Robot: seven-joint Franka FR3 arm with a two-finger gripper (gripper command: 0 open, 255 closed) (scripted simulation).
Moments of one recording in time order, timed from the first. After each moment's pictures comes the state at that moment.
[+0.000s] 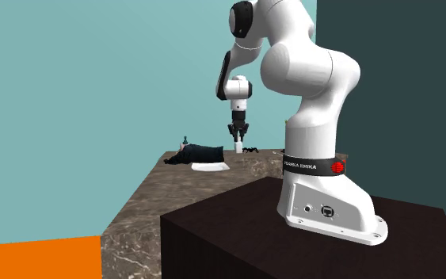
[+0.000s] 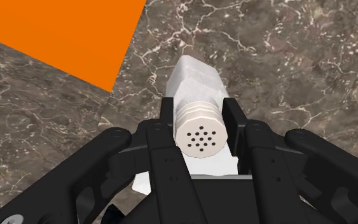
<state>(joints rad) -0.40 0.55 -0.30 -1.71 0.18 2.31 -0.57</state>
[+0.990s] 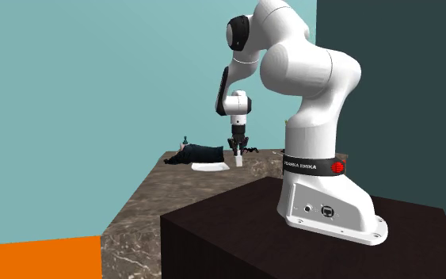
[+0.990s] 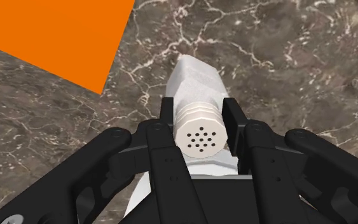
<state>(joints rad) -0.43 0.68 -0.27 -1.72 0.23 2.44 -0.59</state>
